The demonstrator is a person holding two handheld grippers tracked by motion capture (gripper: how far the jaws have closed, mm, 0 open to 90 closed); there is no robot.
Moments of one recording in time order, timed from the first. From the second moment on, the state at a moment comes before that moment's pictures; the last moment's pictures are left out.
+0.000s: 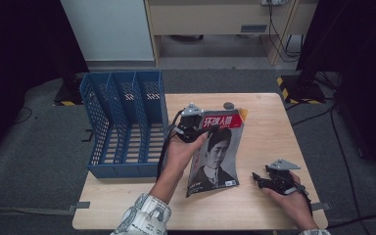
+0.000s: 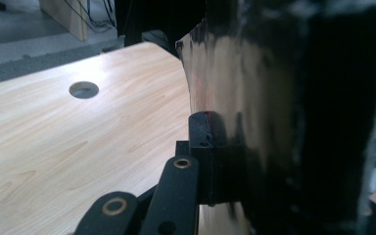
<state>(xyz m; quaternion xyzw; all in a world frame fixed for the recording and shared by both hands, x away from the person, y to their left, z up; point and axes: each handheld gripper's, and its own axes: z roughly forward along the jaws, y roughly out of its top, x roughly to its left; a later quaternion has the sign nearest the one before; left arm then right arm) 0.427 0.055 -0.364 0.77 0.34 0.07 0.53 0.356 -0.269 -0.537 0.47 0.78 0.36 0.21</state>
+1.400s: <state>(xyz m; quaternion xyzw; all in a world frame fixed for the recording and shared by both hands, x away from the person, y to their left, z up) 0.415 0.113 -0.327 0.69 0.39 0.06 0.61 0.356 -0.269 -0.537 0.47 0.78 0.36 0.21</state>
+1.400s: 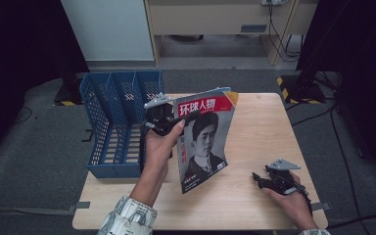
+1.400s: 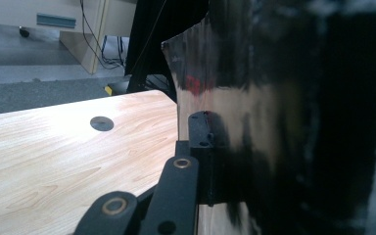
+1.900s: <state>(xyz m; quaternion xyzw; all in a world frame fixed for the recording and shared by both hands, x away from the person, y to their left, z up) 0.408 0.139 -0.325 0.66 0.41 0.05 0.63 0.356 -0.269 -0.537 0.47 0.78 0.36 0.21</state>
